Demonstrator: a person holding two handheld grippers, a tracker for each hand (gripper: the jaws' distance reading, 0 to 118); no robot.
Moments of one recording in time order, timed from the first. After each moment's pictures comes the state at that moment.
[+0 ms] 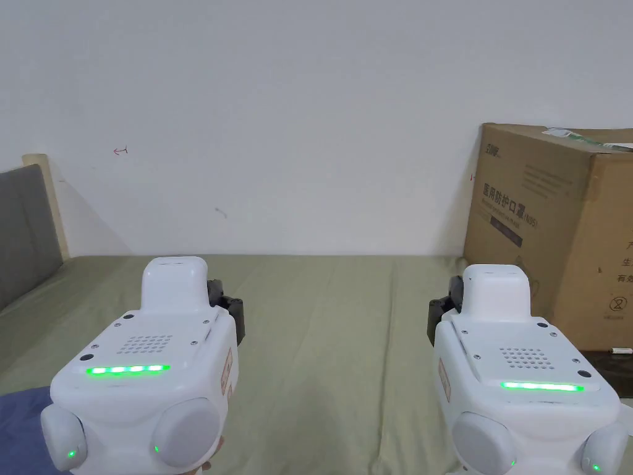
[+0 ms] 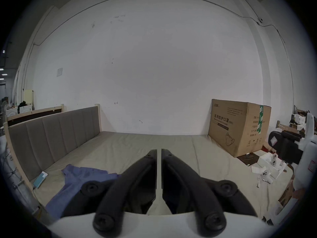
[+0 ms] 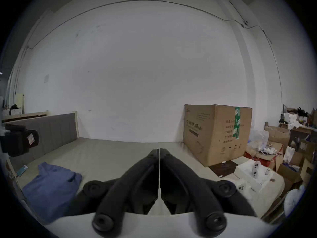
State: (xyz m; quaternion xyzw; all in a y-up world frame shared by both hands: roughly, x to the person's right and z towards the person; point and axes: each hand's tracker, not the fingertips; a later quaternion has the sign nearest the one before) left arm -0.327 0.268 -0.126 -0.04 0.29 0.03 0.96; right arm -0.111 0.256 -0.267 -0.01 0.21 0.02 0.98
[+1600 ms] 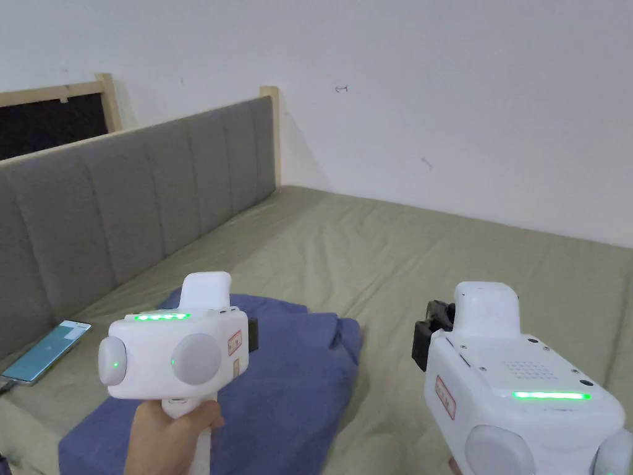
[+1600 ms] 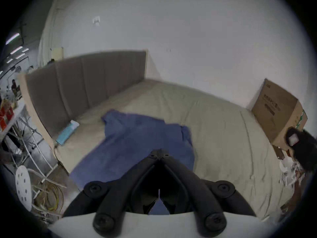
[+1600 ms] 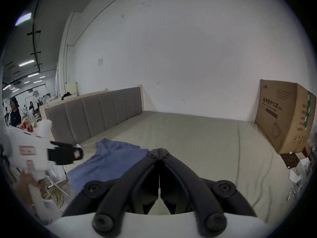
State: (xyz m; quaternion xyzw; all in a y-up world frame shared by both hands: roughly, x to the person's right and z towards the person) left arm -0.523 0.170 -0.040 -0.24 0.41 0.19 0.86; right arm -0.299 0.202 -0.217 -0.13 0.49 0.04 0.86
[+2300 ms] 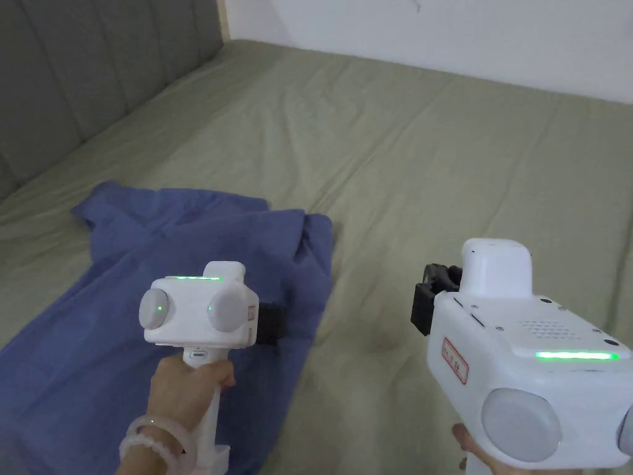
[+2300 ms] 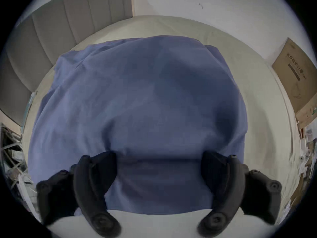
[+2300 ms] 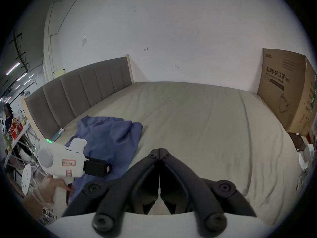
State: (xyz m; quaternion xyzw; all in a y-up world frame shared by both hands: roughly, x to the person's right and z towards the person) left arm -0.606 -0.006 -0.155 -0.45 0.37 0.22 0.78; right arm -0.355 0.109 -0.288 -0.25 0.46 0.08 0.85
